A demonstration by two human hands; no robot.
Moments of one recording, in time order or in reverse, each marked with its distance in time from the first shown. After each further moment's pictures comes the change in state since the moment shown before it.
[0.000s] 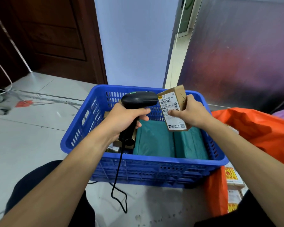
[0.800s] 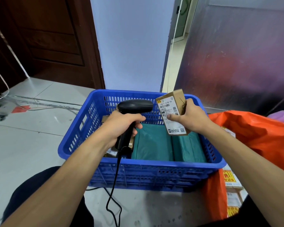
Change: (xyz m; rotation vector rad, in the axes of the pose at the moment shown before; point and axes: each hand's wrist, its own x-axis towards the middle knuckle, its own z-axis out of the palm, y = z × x) left_hand 0.000 0.000 -0.001 0.028 -0.006 -0.105; right_hand -0.011 0.000 -0.007 -0.022 0.031 -0.008
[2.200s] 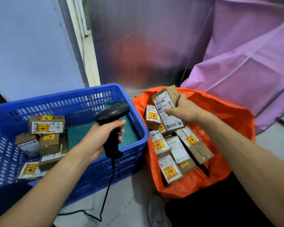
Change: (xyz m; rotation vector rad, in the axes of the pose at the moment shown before) left_hand 0.013 -0.037 0.186 -0.182 -0.385 -0.061; right_hand -0.106 0.185 -0.120 0.127 0.104 0.467
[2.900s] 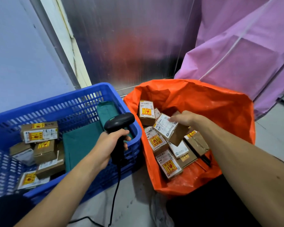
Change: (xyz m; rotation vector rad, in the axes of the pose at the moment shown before) left_hand 0.020 -0.040 0.036 0.088 0.040 -0.098; right_hand 0.031 0.086 0.029 0.234 -0.227 0.413
